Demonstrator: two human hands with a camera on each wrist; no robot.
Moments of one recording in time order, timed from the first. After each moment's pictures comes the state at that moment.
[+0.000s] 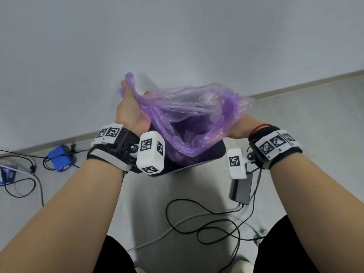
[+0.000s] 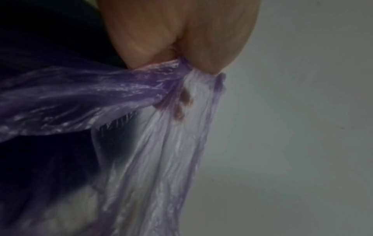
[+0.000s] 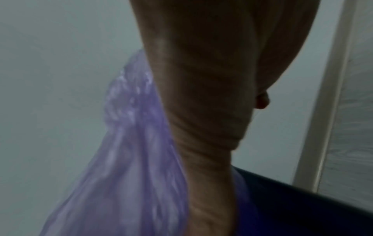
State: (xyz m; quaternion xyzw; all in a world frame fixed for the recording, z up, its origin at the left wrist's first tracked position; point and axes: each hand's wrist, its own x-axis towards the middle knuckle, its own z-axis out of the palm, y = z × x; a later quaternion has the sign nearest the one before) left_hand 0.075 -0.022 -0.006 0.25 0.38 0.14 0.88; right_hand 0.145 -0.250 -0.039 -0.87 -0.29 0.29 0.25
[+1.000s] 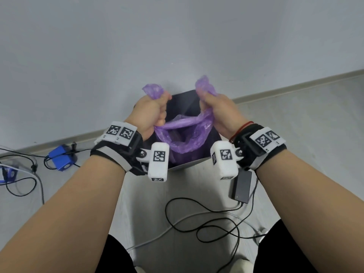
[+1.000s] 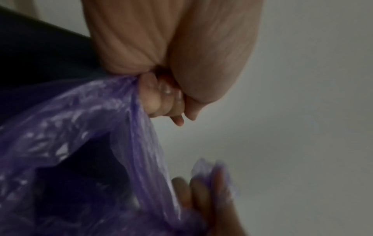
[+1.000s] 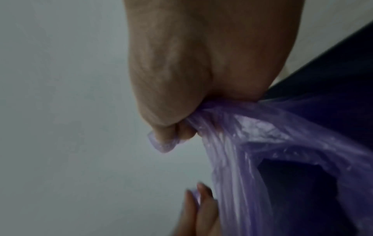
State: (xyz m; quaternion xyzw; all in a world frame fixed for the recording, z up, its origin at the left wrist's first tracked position) left_hand 0.072 -0.026 -0.038 0.60 0.27 -0.05 0.75; right_hand 0.125 -0.201 -0.027 -0.65 0.01 0.29 0.70
